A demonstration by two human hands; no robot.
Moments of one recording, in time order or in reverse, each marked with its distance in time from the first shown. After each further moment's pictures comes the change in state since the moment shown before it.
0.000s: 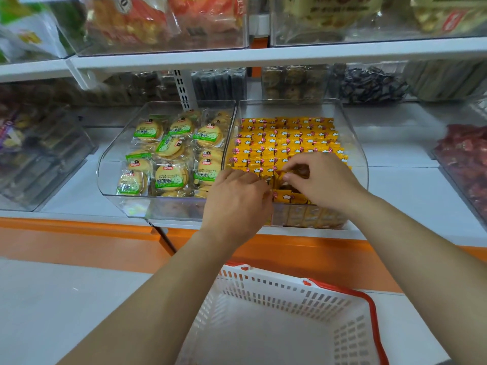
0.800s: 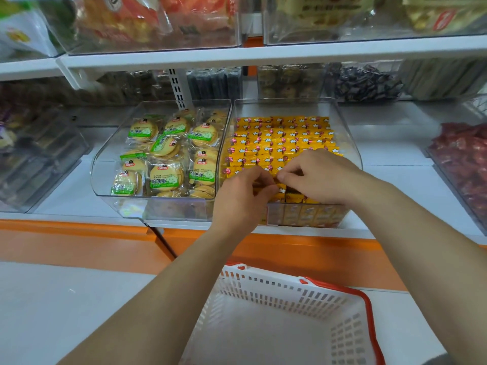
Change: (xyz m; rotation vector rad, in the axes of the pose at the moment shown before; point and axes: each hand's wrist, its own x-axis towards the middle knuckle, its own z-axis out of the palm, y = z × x) left_hand 0.010 0.008 0.022 -0.671 -0.017 -0.357; right_hand 0.004 -0.010 -0.023 -0.156 -0.271 -0.027
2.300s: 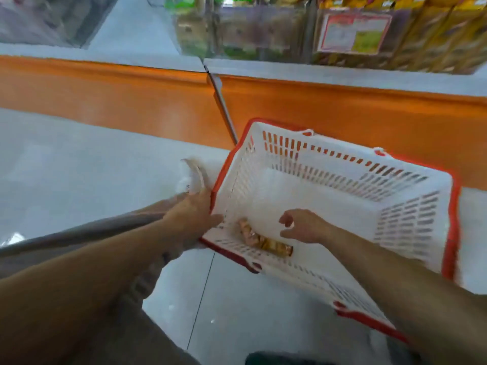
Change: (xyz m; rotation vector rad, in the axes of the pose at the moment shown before) left_hand -0.271 -0.192 -0.087 0.571 -0.668 -0.717; right_hand -0.145 -0.064 0.366 0.252 -0.867 0.185
